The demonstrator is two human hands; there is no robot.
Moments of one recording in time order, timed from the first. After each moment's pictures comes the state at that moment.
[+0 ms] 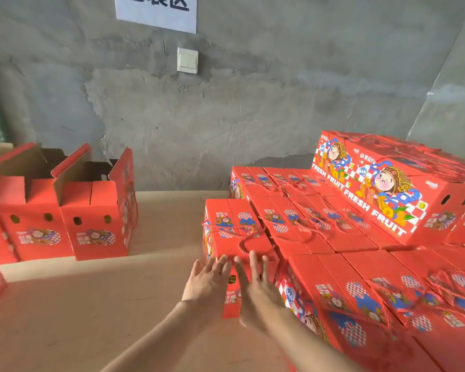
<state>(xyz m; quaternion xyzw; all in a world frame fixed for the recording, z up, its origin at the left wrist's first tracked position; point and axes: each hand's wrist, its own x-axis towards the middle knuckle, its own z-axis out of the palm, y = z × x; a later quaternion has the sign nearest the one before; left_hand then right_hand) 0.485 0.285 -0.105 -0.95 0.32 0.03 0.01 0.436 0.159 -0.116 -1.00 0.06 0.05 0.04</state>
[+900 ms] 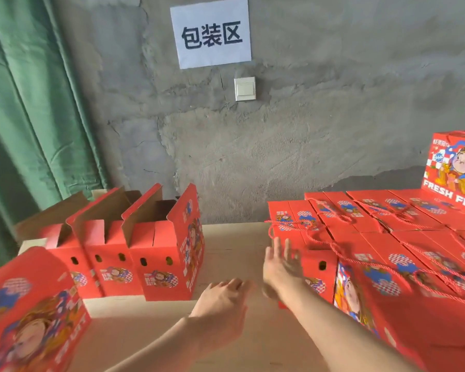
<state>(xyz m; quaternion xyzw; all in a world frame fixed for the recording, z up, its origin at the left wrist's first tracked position) 0.593 0.331 -0.085 -0.96 0.28 -0.07 -0.03 0.648 0.178 -0.087 -1.00 0.00 0.01 0.02</state>
